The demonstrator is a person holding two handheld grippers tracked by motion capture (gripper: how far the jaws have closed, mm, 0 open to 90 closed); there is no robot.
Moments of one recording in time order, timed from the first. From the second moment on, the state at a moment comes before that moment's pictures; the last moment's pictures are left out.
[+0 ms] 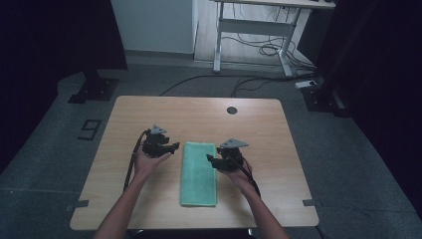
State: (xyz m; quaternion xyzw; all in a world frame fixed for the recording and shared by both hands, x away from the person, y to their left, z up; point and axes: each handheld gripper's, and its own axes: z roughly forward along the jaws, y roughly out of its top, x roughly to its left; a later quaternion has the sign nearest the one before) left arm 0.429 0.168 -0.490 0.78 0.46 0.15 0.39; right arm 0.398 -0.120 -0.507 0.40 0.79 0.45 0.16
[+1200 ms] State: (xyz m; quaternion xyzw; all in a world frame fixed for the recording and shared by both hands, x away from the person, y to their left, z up) left arm 0.455 0.139 -0.513 0.79 0.47 0.13 0.37; right arm 0.448 -0.121 -0.520 0.43 0.78 0.42 0.18
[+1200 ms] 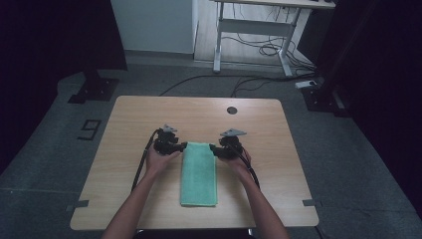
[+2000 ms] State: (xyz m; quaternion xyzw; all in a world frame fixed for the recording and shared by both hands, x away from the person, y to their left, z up) left arm 0.471 0.130 -0.529 0.80 0.48 0.12 0.35; right arm 0.470 -0.116 -0.539 0.45 0.78 0.40 0.17
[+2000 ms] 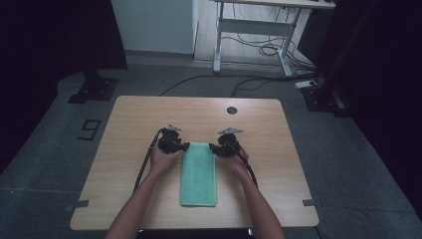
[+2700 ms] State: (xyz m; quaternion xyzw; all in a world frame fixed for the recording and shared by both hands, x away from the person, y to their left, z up) left arm 0.466 0.125 -0.540 0.80 0.46 0.12 0.35; right arm 0.474 -0.108 -0.550 0.43 0.79 0.40 0.16
